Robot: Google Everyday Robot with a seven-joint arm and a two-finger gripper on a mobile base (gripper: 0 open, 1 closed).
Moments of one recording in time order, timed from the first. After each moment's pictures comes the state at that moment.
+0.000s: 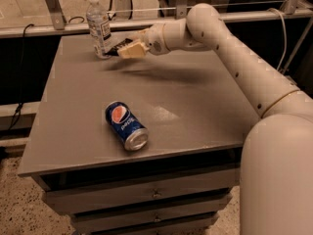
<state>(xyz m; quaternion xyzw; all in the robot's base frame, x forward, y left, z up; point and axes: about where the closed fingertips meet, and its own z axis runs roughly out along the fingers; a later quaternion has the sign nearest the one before) 0.772 0.062 0.884 -0.49 0.66 0.30 0.49</state>
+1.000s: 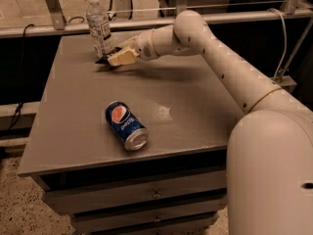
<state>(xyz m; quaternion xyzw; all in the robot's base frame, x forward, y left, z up) 0.775 0.096 0.859 -0.49 0.66 0.32 0.46</state>
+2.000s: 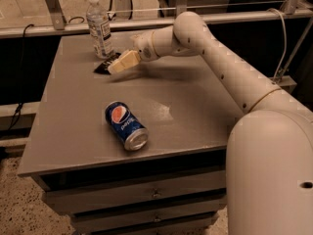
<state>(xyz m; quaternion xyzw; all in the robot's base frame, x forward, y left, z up) 0.776 0.098 0.854 -0.49 0.67 0.32 0.46</state>
